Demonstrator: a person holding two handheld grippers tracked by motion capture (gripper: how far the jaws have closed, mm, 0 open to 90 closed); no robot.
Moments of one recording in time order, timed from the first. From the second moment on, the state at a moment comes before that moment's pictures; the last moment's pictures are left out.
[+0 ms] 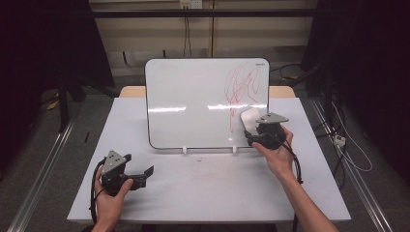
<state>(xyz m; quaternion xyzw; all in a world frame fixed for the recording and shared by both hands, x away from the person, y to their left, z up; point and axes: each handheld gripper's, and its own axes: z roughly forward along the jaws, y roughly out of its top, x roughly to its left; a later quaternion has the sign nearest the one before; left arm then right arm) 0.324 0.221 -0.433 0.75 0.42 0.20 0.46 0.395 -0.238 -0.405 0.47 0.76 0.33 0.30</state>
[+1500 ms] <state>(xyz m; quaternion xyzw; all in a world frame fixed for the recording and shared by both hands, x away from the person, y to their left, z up) 0.322 0.220 -0.434 0.76 0.41 0.20 0.46 0.388 -0.226 -0.365 0.41 0.75 0.39 0.34</state>
